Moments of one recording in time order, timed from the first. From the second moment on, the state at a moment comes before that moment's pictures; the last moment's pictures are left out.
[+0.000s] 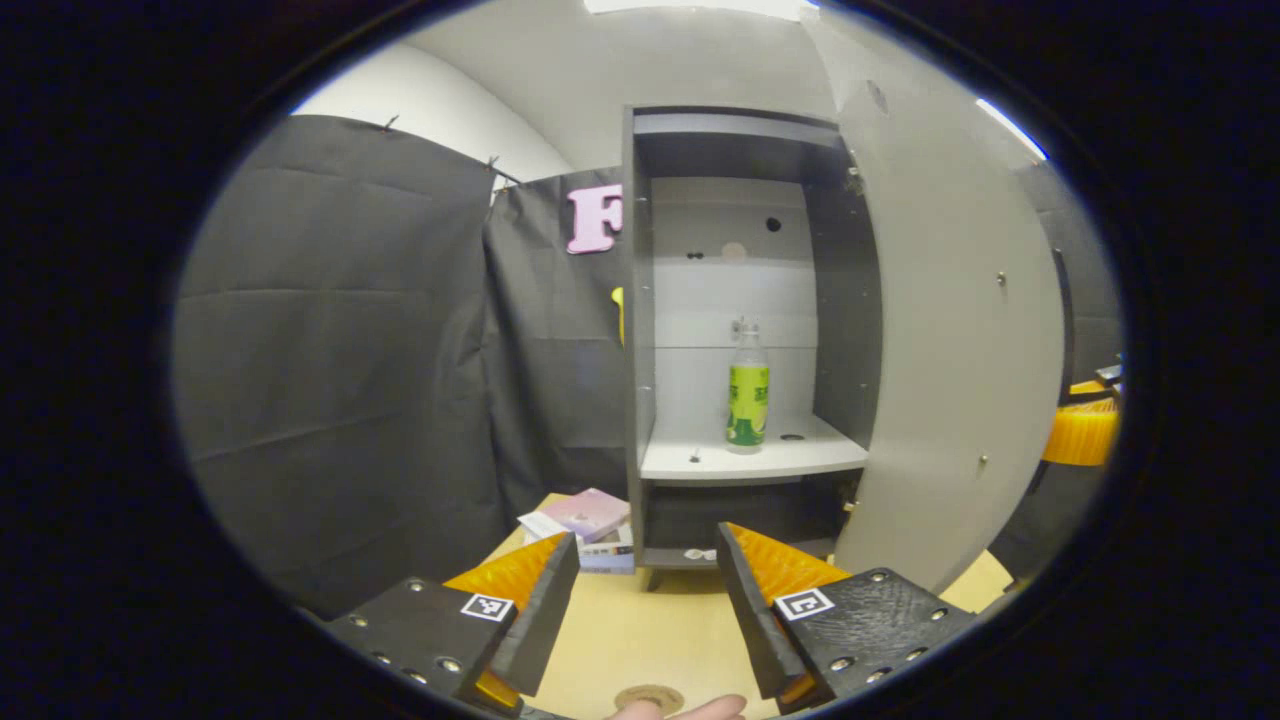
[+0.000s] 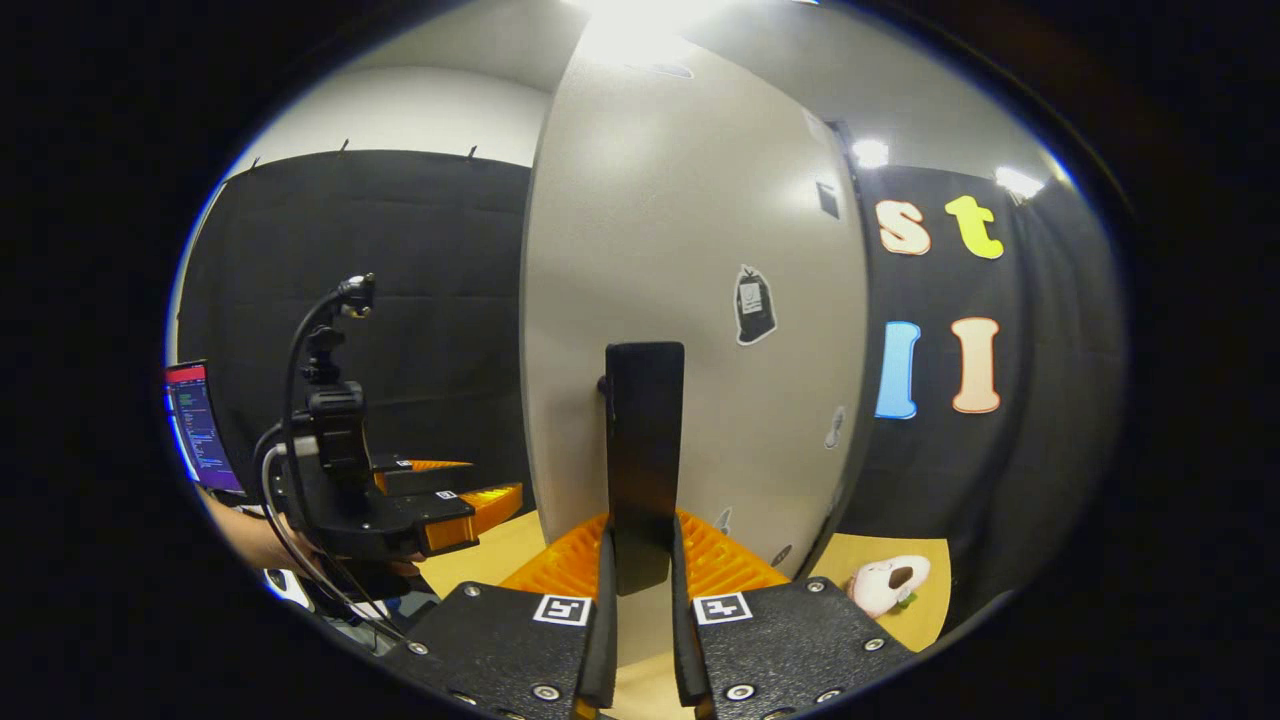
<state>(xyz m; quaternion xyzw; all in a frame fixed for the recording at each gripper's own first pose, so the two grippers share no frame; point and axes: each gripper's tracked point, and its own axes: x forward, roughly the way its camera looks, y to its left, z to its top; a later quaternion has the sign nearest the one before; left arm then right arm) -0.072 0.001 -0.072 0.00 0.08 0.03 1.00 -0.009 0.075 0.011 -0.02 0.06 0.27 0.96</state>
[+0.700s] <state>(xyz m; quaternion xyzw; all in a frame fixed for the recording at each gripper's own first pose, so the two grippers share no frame) -0.024 -0.111 -0.056 0.02 0.06 0.00 1.00 -0.015 -0.026 0.006 0.07 0.06 0.08 0.99</state>
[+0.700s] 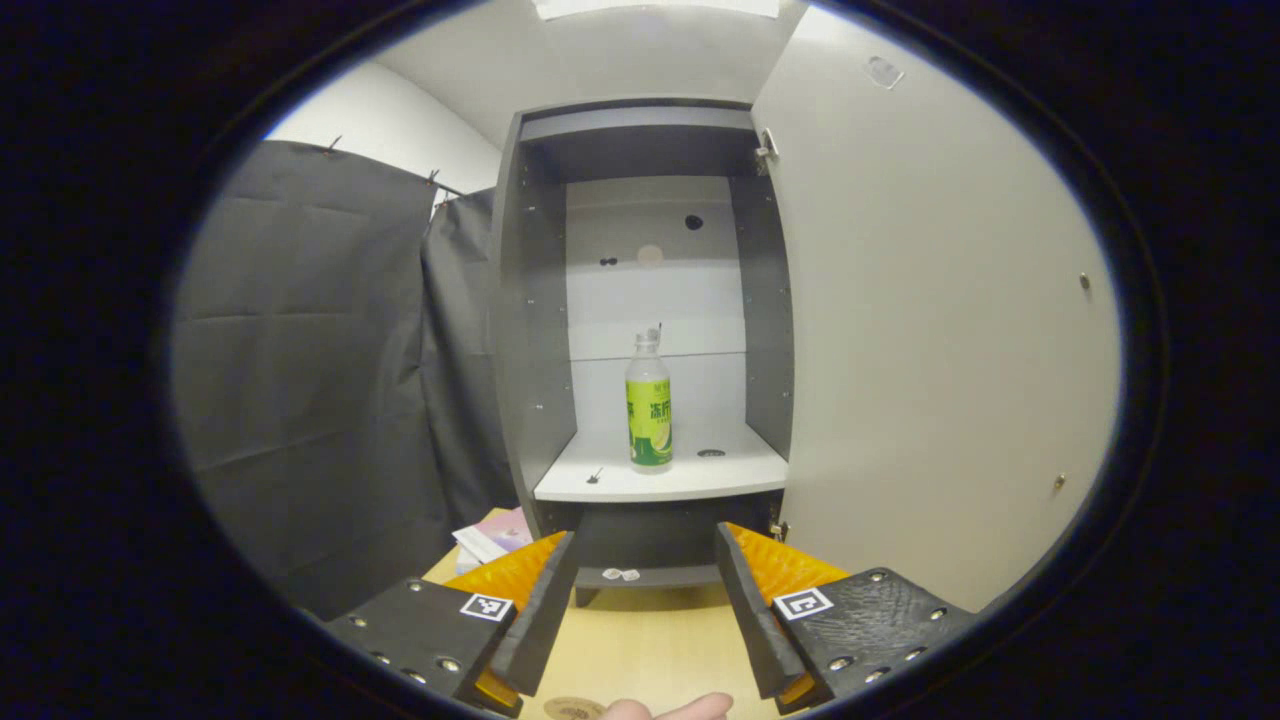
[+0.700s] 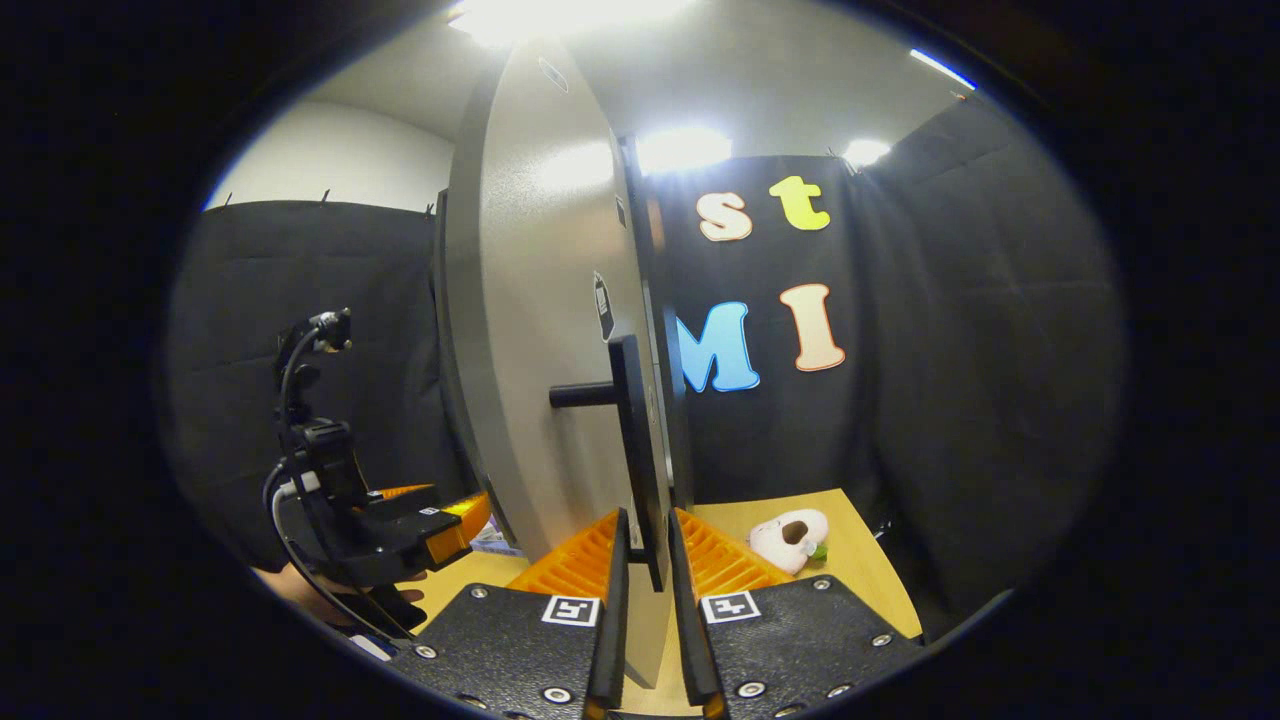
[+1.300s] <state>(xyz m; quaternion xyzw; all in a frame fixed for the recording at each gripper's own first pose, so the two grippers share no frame) 0.100 -0.120 -0.038 0.05 0.01 -0.03 1.00 -0.036 -0.079 0.030 0.01 0.01 -0.07 1.00</state>
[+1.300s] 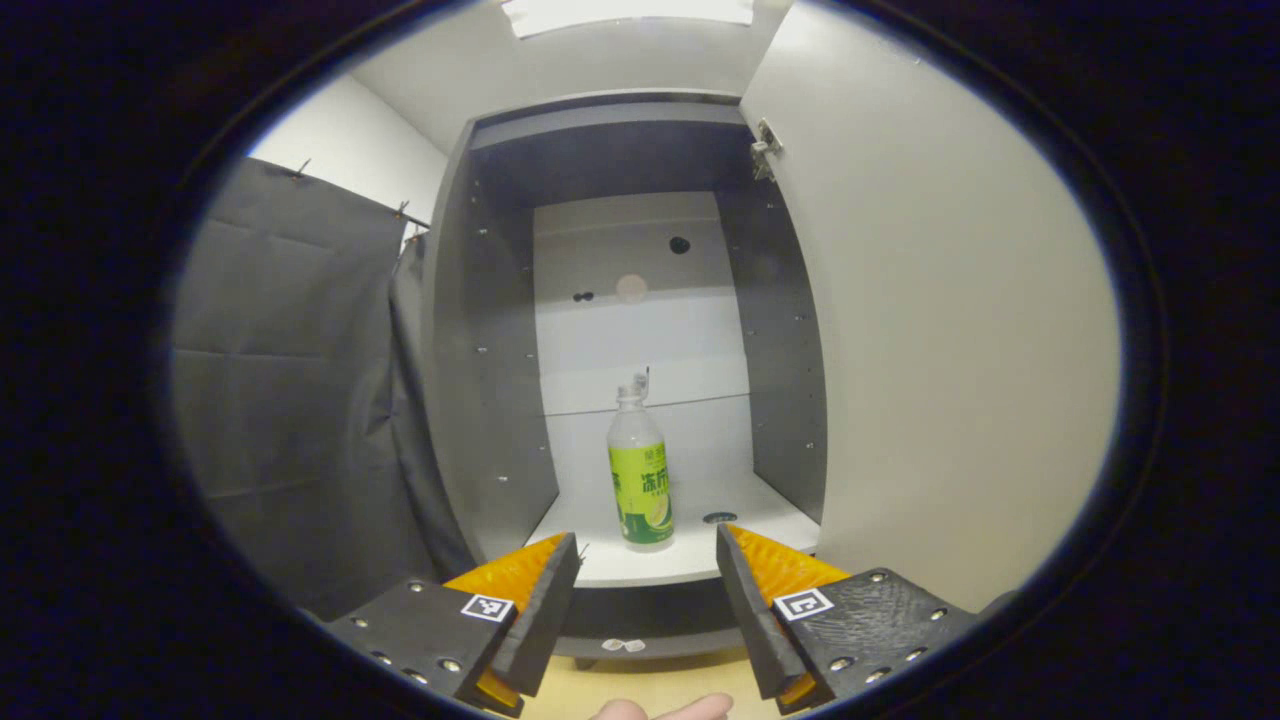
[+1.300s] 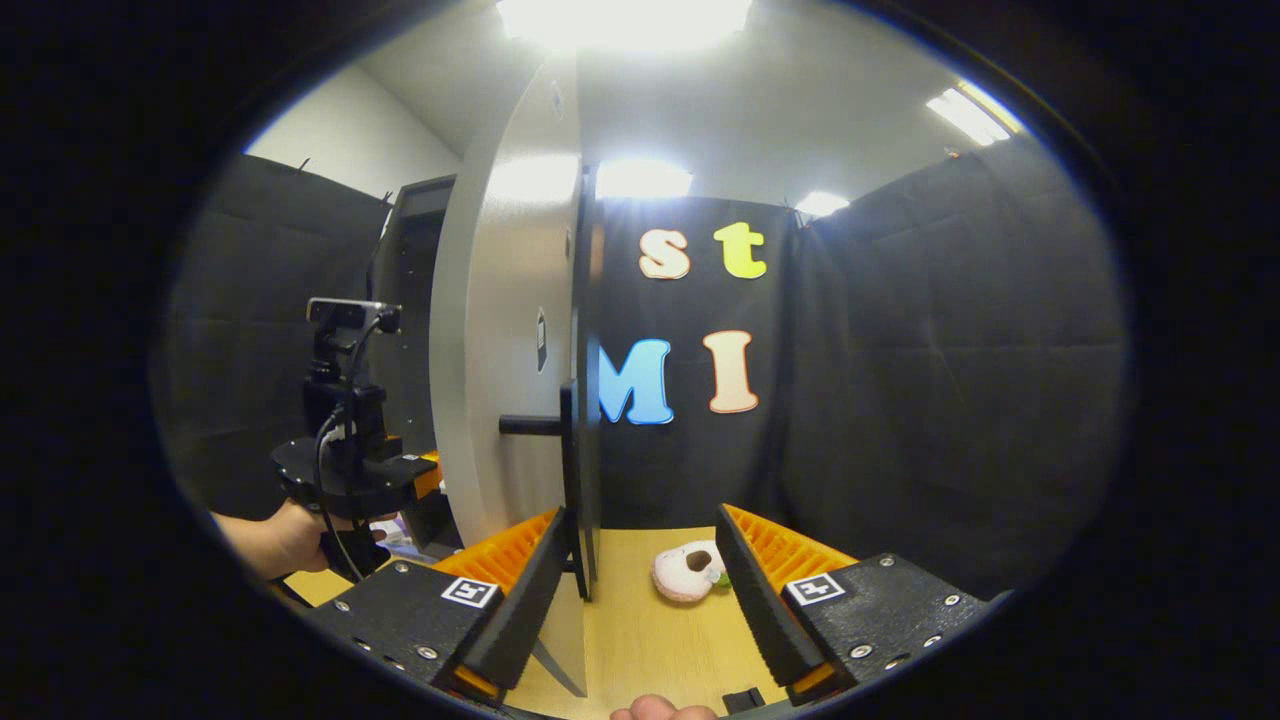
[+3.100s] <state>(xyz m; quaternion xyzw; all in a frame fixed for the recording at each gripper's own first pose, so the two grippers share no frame) 0.271 -0.092 -0.074 0.03 -0.03 0.03 1.00 -0.088 -0.185 -0.033 0.04 0.05 -0.33 0.94</state>
